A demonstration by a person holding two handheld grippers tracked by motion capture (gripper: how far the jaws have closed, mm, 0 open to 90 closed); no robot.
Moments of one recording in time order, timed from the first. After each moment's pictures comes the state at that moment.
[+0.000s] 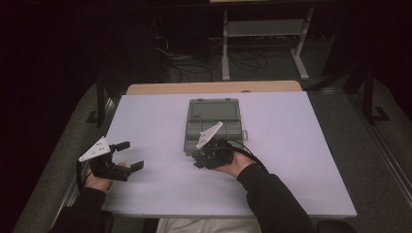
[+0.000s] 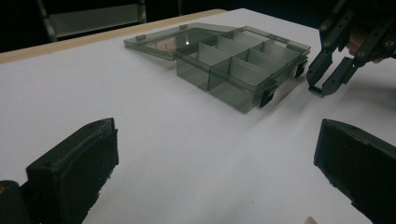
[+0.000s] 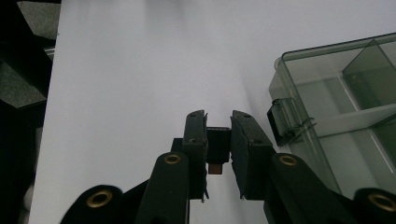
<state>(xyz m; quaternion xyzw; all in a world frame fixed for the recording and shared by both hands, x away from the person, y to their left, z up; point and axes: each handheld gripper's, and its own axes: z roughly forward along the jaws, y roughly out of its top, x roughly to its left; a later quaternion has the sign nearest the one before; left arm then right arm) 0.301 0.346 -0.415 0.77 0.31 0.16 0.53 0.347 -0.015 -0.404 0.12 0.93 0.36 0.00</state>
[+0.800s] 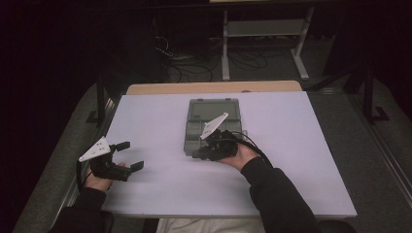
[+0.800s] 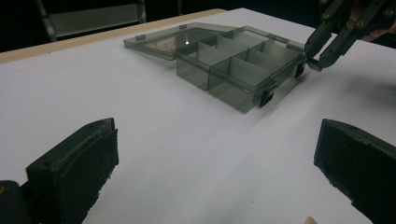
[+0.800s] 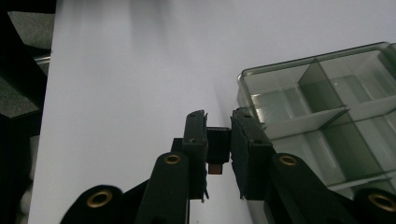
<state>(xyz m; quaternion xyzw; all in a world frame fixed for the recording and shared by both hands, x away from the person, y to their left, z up) 0.301 0.346 -0.415 0.77 0.31 0.16 0.53 0.359 -0.028 -0.381 0.13 0.92 0.37 0.02</state>
